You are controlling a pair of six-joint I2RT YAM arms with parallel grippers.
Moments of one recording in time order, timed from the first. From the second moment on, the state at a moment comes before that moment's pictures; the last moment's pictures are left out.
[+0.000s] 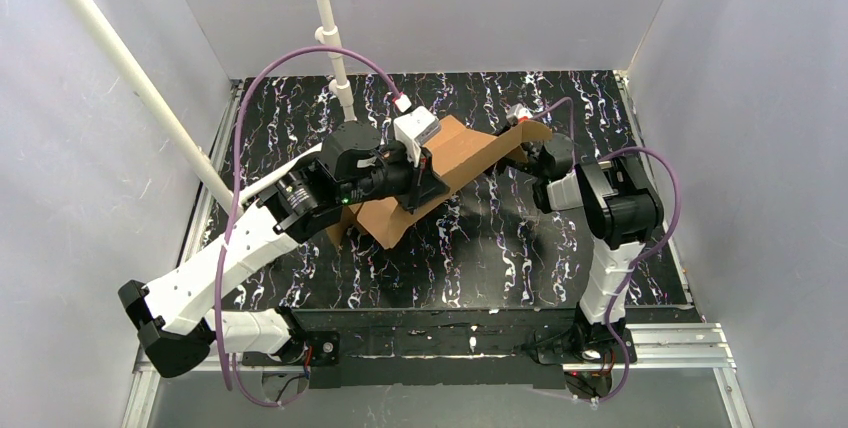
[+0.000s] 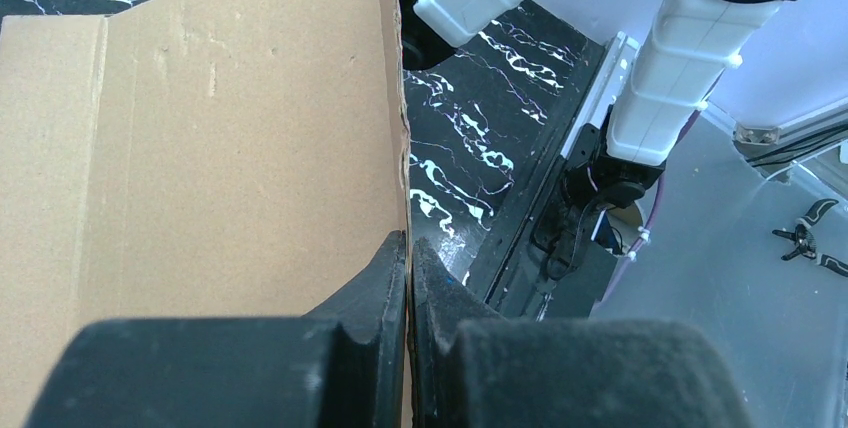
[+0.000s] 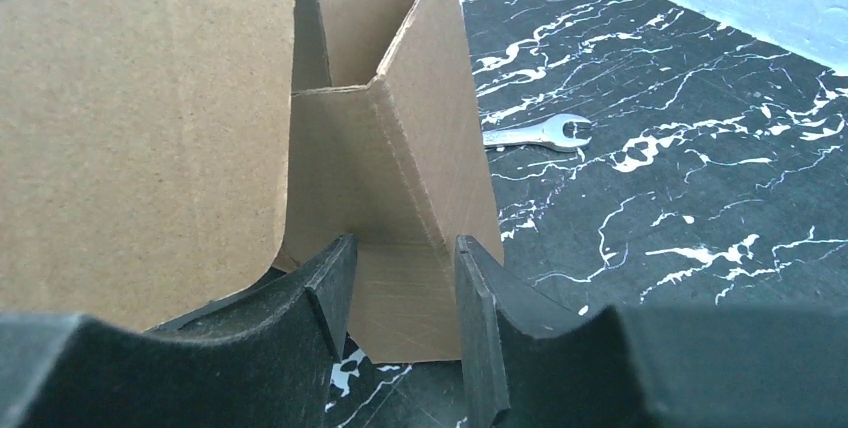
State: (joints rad) left arm -0.91 1.18 1.36 -0.52 0.23 -0.19; right arm 0.22 1.97 0.81 1.29 -0.94 0.26
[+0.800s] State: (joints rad) left arm -0.82 1.22 1.36 -0.58 0.31 -0.18; right arm 0.26 2.11 0.92 1.41 -0.92 0.29
